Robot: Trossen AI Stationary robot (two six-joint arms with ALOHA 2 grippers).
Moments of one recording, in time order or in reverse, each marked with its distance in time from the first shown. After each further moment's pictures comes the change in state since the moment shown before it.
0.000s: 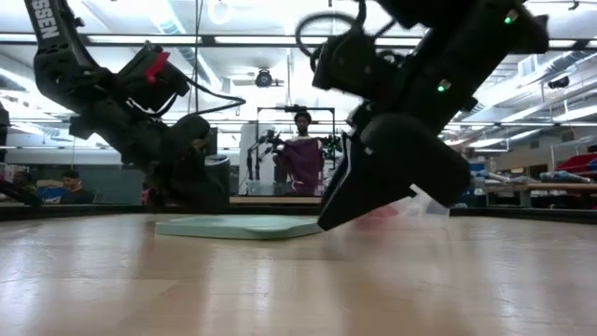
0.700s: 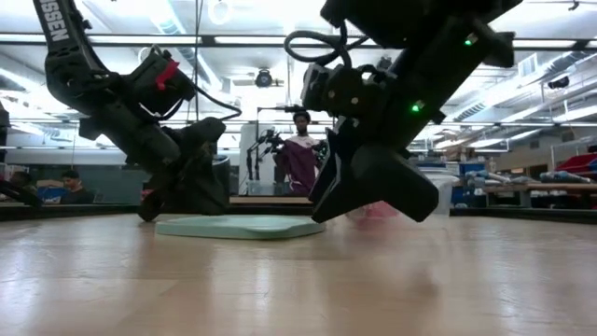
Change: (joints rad) left arm 0.027 0.041 0.027 -0.027 0.027 -0.309; right arm -0.076 0.001 0.001 -0.003 0.065 -0.270
